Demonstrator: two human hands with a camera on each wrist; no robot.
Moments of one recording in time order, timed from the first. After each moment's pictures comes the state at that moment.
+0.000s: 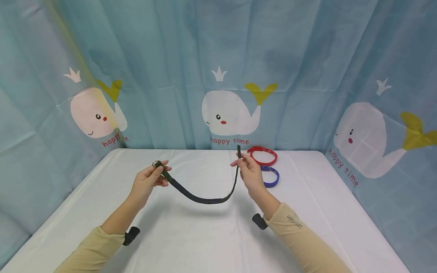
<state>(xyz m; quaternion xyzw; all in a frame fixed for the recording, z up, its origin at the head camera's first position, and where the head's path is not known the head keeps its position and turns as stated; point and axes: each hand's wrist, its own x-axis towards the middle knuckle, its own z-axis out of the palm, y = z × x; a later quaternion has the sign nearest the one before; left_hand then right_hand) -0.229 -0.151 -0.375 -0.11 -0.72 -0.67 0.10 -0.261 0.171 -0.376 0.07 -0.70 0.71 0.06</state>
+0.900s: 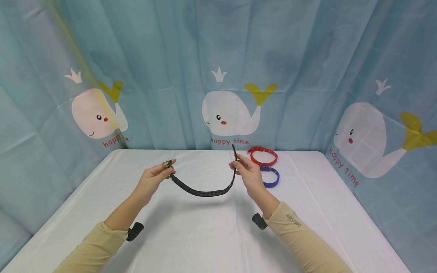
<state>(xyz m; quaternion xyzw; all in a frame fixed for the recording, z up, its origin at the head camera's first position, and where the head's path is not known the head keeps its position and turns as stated) -0.228 -0.138 -0.360 -0.12 -0.76 -0.64 0.03 -0.262 0.168 -0.376 0.09 -0.70 0.71 0.05</state>
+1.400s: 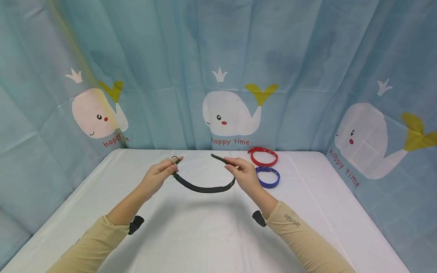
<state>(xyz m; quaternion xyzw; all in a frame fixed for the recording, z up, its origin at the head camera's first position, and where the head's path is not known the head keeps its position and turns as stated) -0.235 -0.129 -0.349 -0.22 -0.80 -0.55 0.07 -0.255 0.159 -0.366 0.20 -0.76 0.60 0.14</state>
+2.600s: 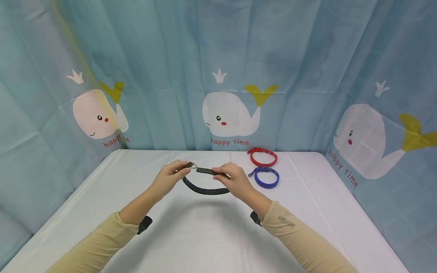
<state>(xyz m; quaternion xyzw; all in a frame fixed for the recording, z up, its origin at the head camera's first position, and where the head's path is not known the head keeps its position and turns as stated) -0.232 -0.099 -0.348 -0.20 -0.83 -0.52 0.07 -0.248 0.146 -0.367 0.38 -0.78 0.46 0.19</state>
